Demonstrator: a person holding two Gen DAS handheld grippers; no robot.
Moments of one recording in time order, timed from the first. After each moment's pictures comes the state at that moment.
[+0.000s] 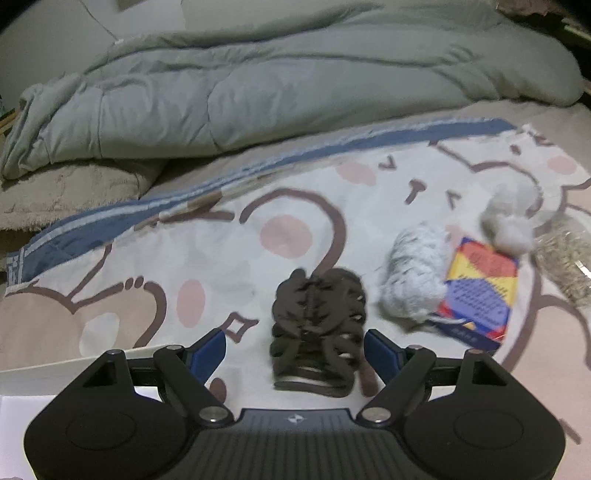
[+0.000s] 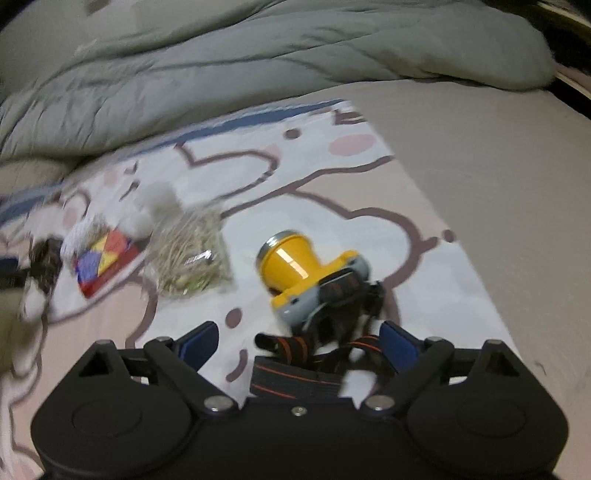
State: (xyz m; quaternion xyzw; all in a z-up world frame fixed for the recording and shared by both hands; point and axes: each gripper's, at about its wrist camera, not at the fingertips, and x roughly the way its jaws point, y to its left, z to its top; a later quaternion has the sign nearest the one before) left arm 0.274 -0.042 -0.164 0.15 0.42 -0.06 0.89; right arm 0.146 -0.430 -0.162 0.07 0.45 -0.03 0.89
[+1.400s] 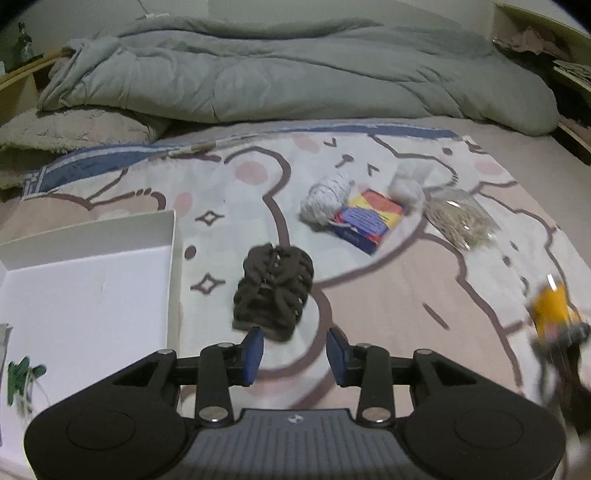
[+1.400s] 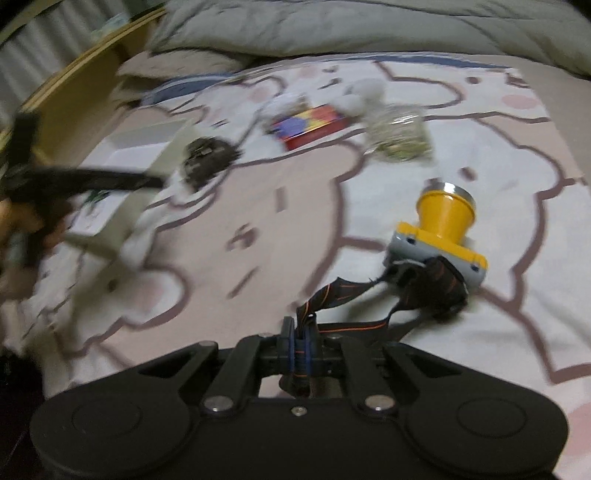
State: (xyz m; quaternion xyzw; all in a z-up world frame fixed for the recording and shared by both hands) left arm 0.124 -0.045 -0.128 0.05 0.43 -0.08 0.90; right arm 0.028 -0.353 -0.143 0.05 0.50 0.23 0.83
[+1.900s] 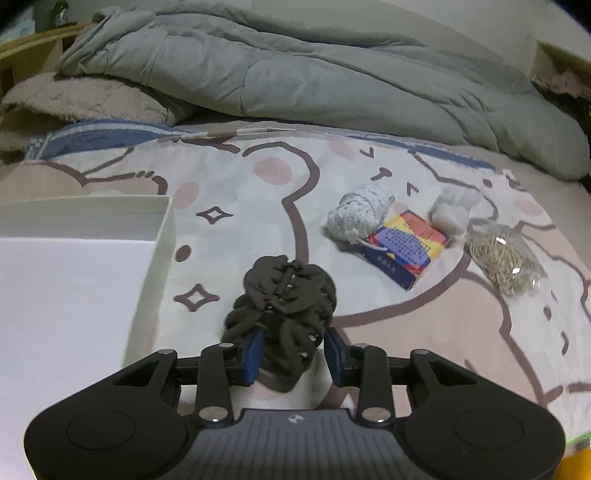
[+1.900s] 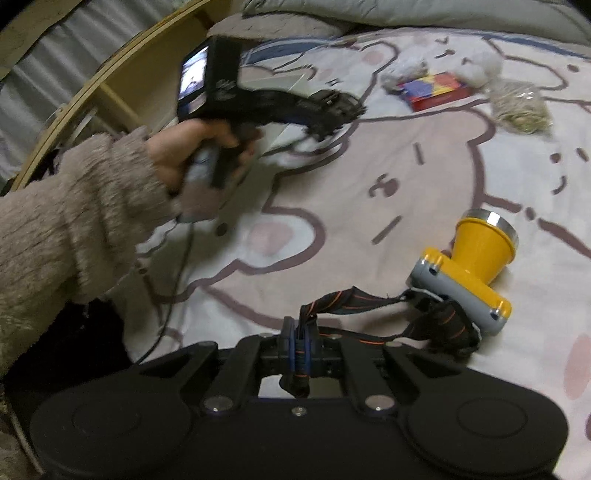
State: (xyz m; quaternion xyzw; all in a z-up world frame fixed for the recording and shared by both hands) left arm 0.166 -0.040 -0.173 -0.03 0.41 -0.05 0.91; right arm -0.014 -0.298 -0.137 0.07 0.52 0.35 0.77
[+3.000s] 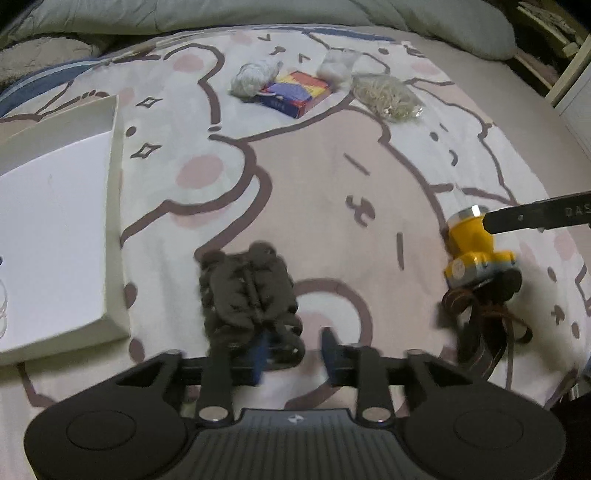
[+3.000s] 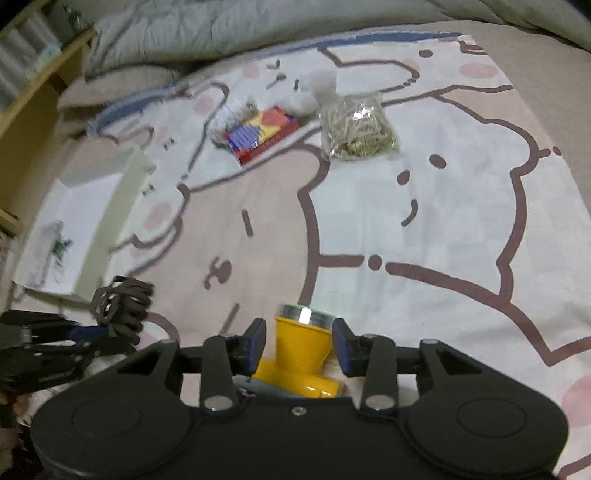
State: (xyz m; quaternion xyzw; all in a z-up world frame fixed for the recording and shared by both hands) left arm 0.042 -0.046 -0.142 0.05 0.56 -0.17 0.81; right arm 0.067 -0.338 -0.137 0.09 0.55 0.12 0.82
